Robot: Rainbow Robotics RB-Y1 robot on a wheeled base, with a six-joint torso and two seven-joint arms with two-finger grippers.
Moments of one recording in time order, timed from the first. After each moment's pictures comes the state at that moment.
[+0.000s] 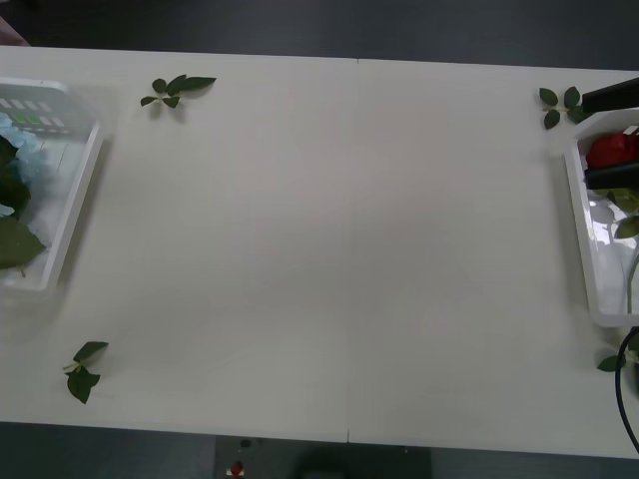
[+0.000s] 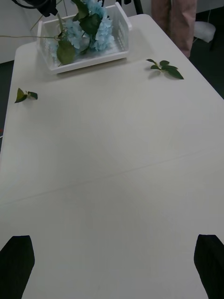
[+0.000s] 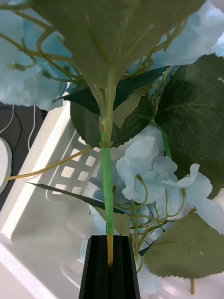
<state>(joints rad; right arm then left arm) -0.56 -0.66 -0.54 -1.64 -1.54 1.92 2.60 -0.06 0.98 0.16 -1.68 0.40 1.04 -1.07</state>
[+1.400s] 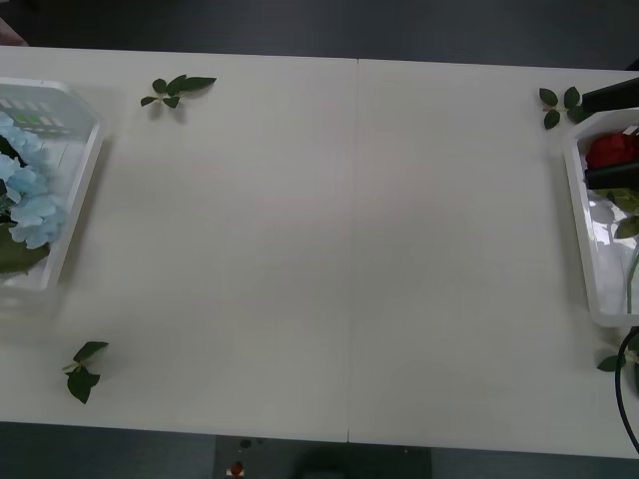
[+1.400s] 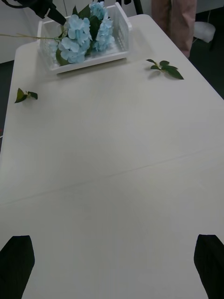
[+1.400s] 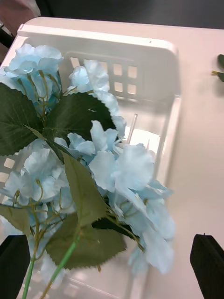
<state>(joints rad) -0.56 -0.66 -0.54 -1.64 -1.54 1.92 2.60 0.11 0.98 0.22 -2.01 0.58 0.96 -1.07</state>
